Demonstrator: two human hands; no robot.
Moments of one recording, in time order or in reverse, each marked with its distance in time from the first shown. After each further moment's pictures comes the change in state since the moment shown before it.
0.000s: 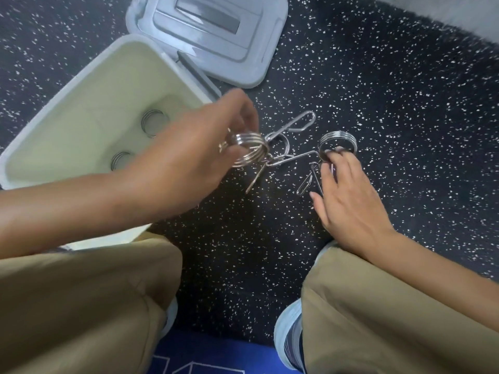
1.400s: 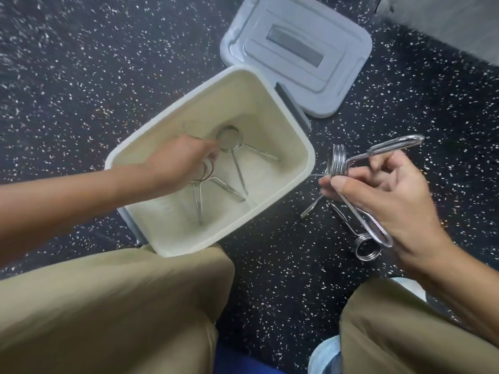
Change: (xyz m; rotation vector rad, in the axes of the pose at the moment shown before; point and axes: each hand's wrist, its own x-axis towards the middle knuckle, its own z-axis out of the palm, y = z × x) left_hand -0.024 -0.175 -0.043 0.476 -0.096 -0.277; right_hand 0.047 -0.085 -0.102 1.885 -0.010 0.291
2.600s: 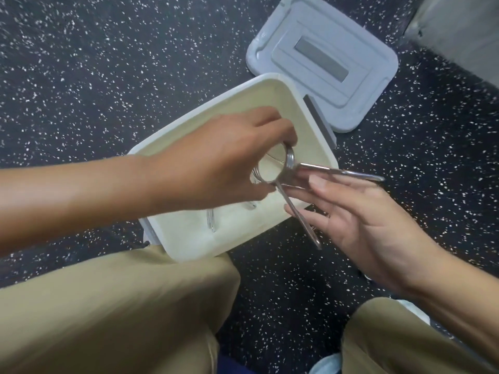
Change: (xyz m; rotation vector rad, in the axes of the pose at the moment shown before) left_hand -0.034 0.054 -0.065 -0.112 0.301 0.465; right_hand -0.001 -0.009 0.060 0.060 -0.319 0.262
